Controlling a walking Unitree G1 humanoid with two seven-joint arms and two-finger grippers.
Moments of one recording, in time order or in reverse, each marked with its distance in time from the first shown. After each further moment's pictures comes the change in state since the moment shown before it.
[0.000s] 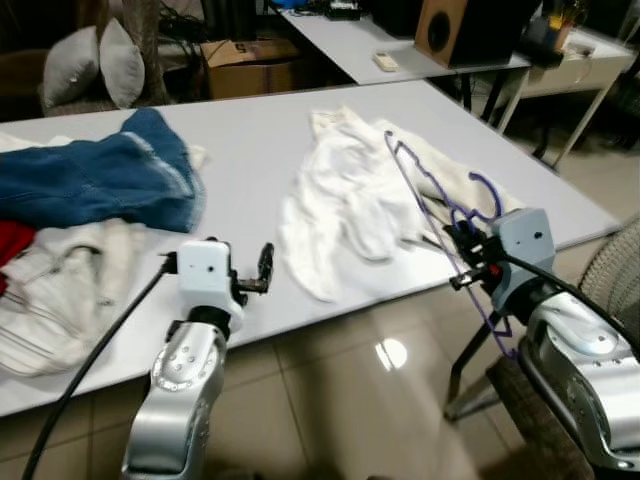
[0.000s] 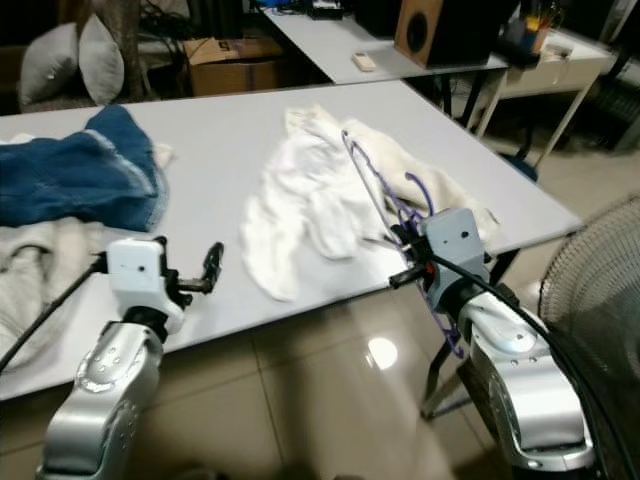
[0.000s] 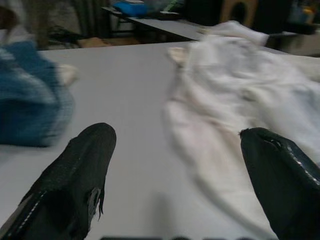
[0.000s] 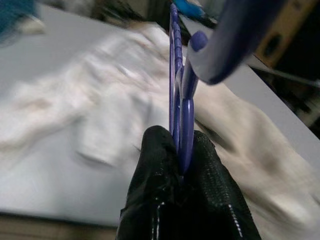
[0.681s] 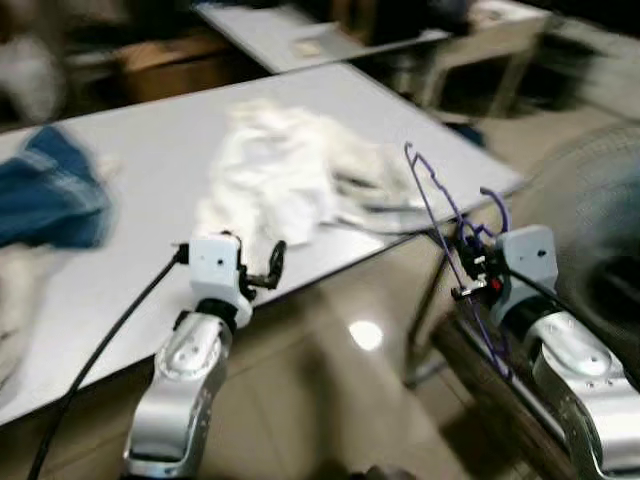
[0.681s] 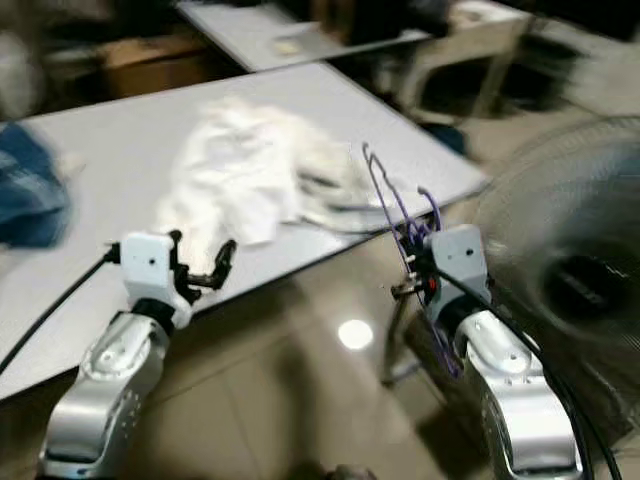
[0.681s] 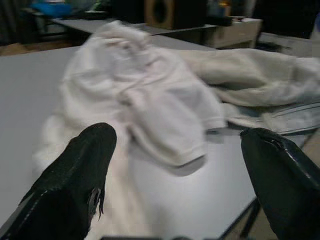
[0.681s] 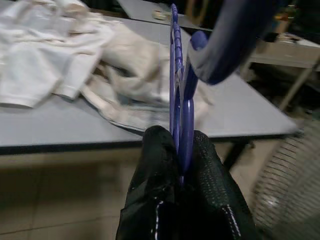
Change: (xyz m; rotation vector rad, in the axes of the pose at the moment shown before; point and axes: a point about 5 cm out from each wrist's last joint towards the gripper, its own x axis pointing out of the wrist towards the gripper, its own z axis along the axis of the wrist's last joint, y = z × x) left arm 0.006 0.004 0.004 0.006 -0.011 -0.045; right arm -0.007 0.010 -0.008 0.065 0.004 -0.043
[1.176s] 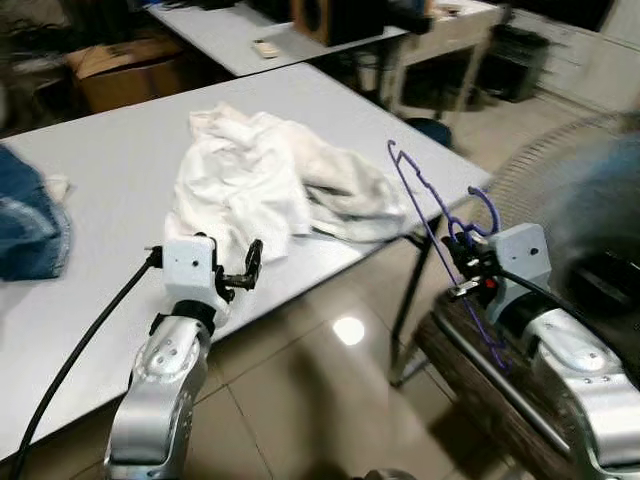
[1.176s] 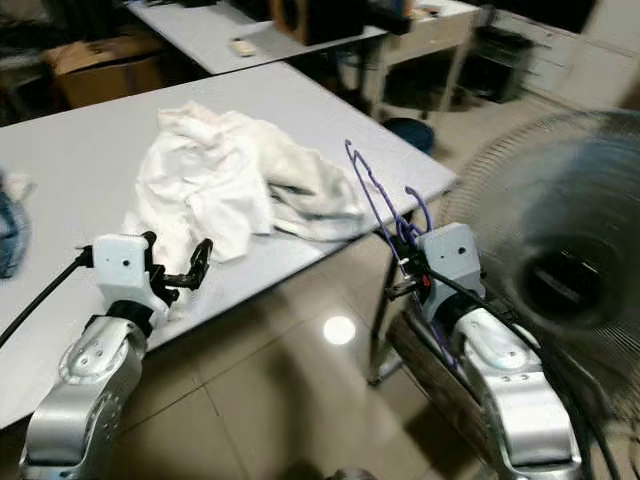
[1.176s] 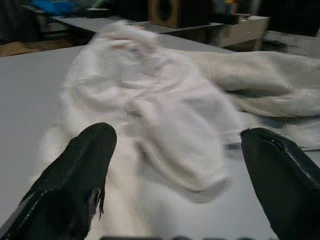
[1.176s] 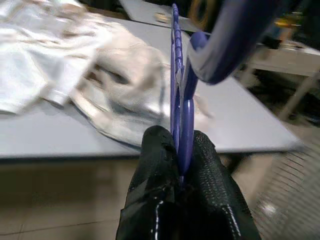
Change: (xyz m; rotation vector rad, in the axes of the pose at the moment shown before) left arm -0.009 0.023 -0.002 0.016 -0.001 0.074; right arm 0.006 0.010 0.001 -0.020 -0.034 0.083
